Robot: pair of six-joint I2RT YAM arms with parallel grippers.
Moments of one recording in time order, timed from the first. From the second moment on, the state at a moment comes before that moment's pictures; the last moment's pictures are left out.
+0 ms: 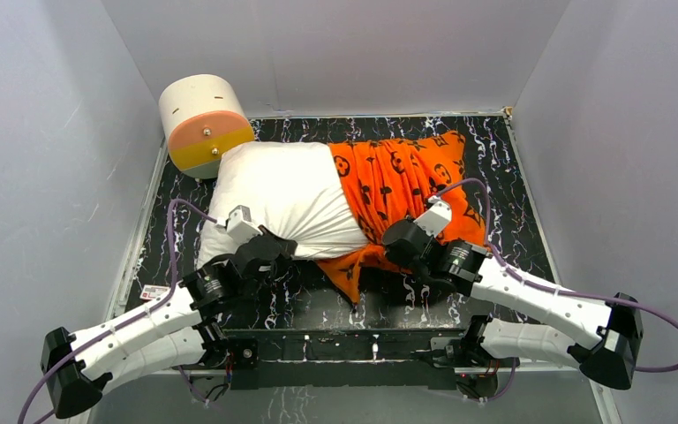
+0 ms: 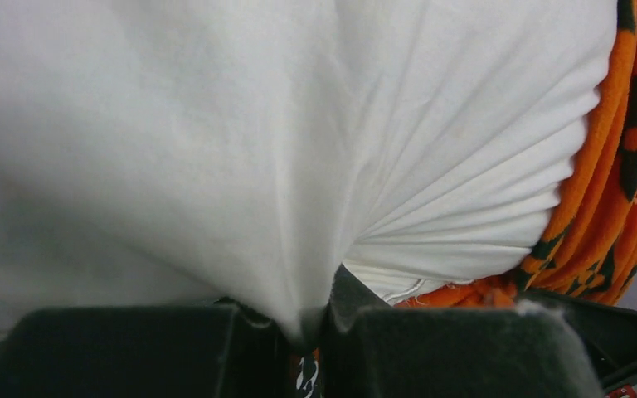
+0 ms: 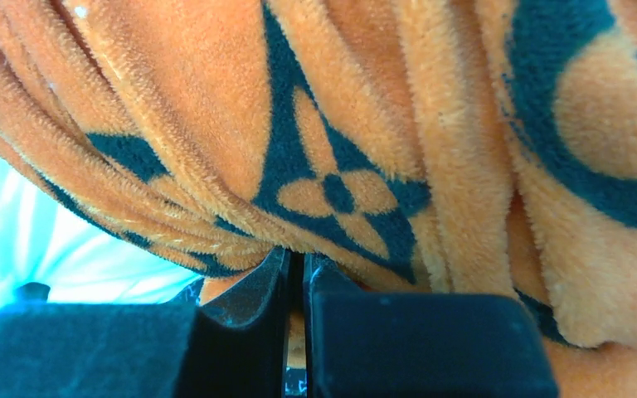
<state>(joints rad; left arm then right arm) -0.95 0.81 0.60 -0.42 -0.62 -1.21 1.06 1.02 0.85 -0.71 0.63 1.26</state>
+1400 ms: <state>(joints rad) -0.43 1.56 1.53 -0.73 -0.13 -0.30 0.68 1.32 0.82 -0.05 0.17 0.68</state>
